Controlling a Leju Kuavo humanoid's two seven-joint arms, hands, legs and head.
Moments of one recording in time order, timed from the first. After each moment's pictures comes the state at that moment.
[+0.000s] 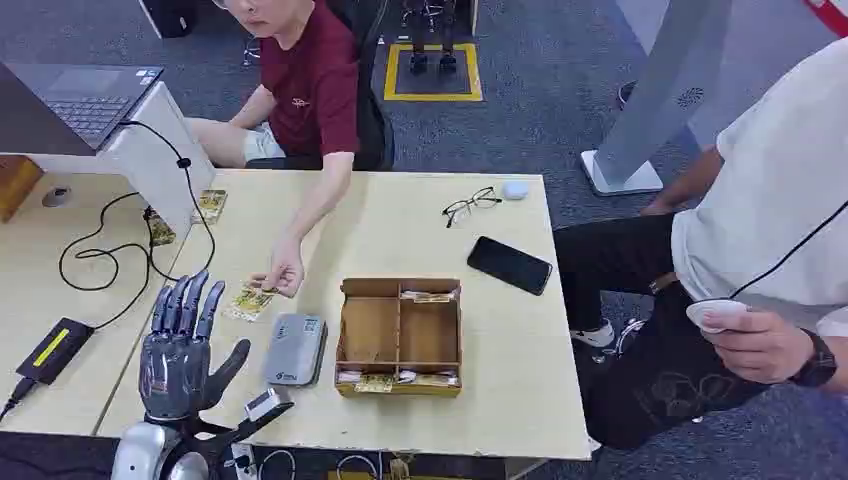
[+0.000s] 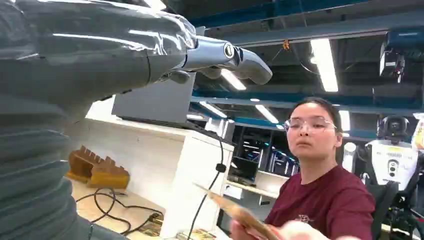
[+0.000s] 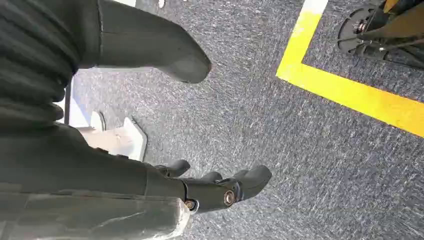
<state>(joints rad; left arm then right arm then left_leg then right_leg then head) 0.05 -0.02 0.05 -1.50 -1.23 0.69 -0.27 -0.02 0.00 0.60 -0.14 0.01 -0.41 0.02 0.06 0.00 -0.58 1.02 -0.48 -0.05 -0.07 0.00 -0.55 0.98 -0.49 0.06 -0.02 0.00</state>
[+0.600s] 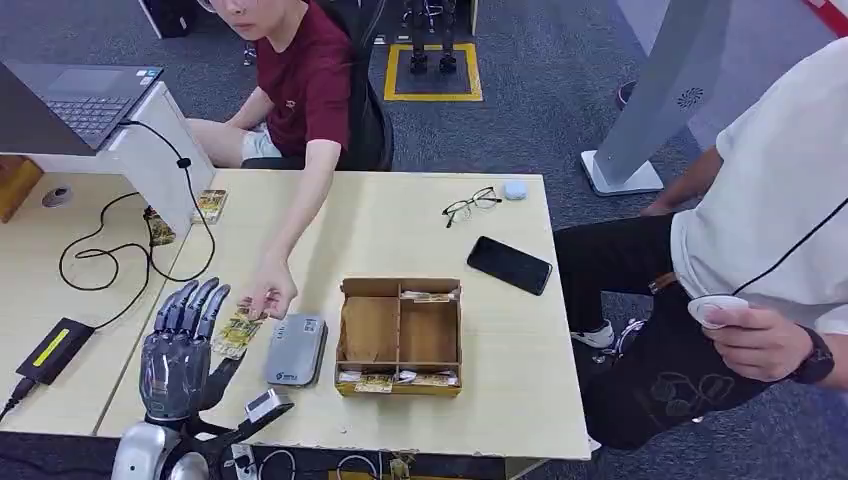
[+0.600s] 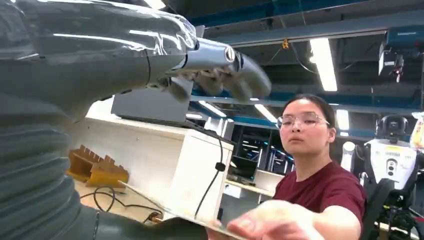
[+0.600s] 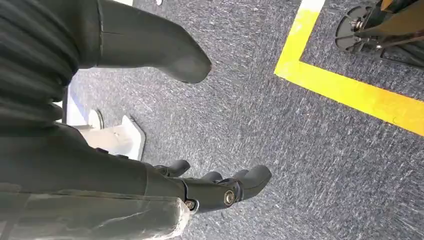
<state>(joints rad) 0.05 -0.02 0.05 -1.50 -1.22 0.69 -0.29 -0.02 0.00 0.61 -0.14 0.01 -0.42 0.01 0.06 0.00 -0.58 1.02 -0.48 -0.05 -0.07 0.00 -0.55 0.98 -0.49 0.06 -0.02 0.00</state>
